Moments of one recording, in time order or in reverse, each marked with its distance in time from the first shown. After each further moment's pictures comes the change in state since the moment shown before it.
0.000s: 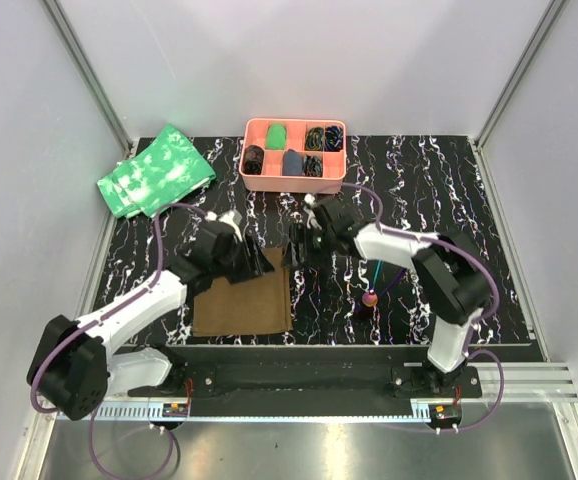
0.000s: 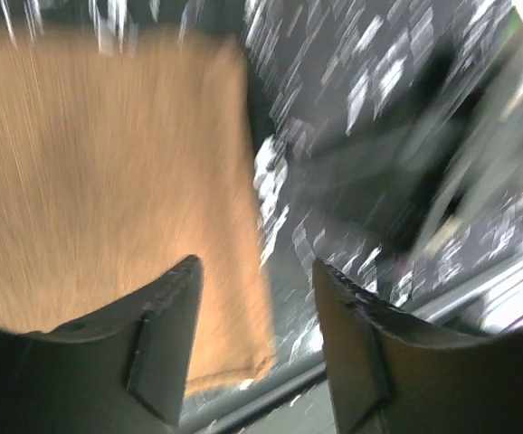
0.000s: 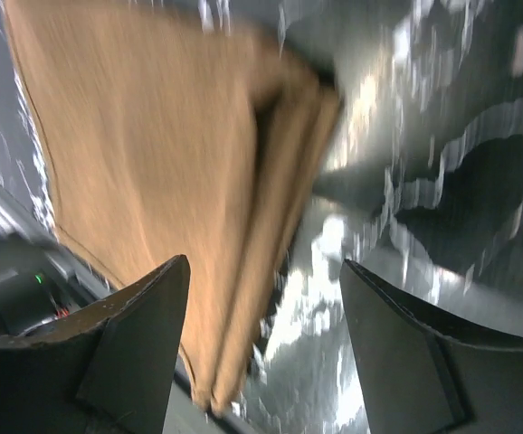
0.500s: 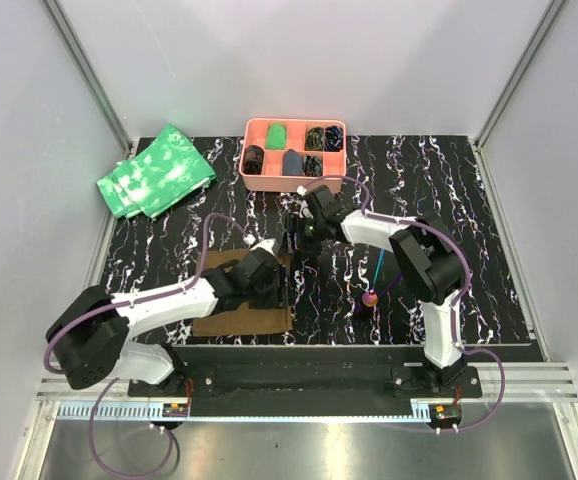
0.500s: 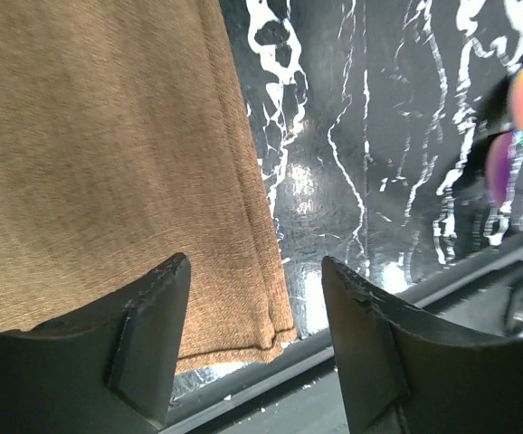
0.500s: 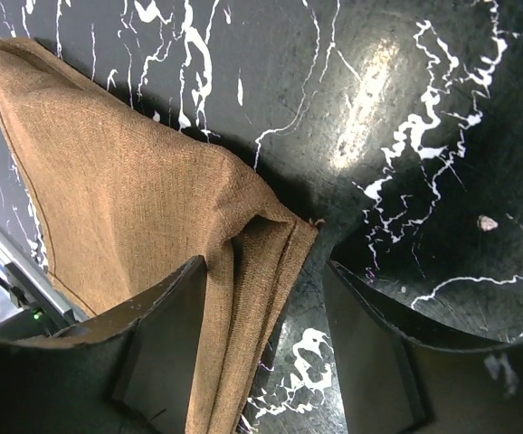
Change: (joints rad) left arm -0.320 0.146 -0.063 0.014 -0.149 -0.054; right arm -0.050 0.253 0.264 -0.049 -0.048 -0.045
